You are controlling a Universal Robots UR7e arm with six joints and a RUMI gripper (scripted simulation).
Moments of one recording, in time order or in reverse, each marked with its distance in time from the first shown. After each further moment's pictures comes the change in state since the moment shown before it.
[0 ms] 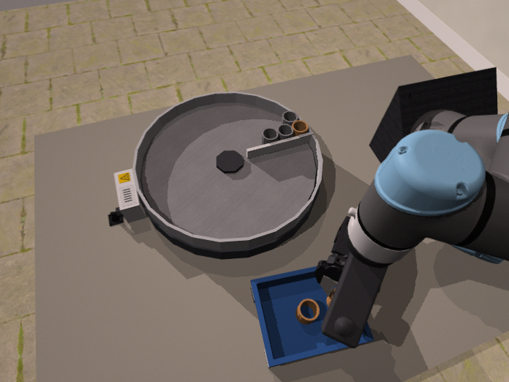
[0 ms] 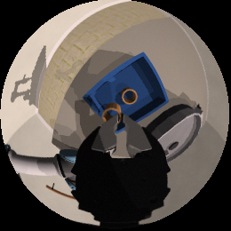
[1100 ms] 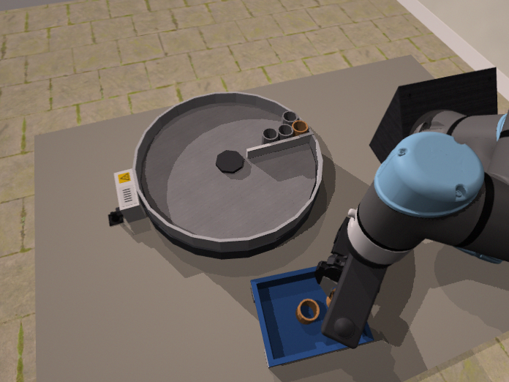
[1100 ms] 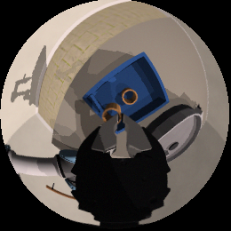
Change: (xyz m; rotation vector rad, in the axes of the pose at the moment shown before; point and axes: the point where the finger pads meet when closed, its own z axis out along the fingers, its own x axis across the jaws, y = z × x) arm 0.000 0.000 0.002 0.000 0.001 -0.001
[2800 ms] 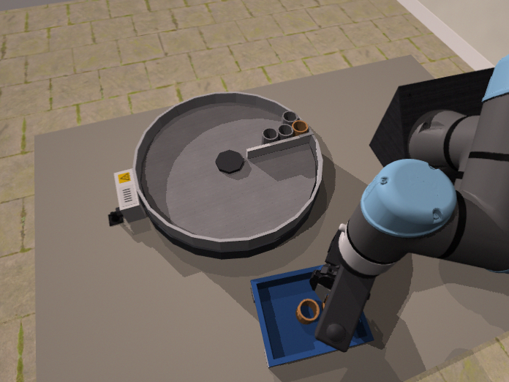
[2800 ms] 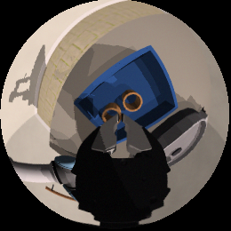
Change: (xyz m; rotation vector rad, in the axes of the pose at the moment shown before) arm 0.001 0.000 0.040 0.000 0.001 0.000
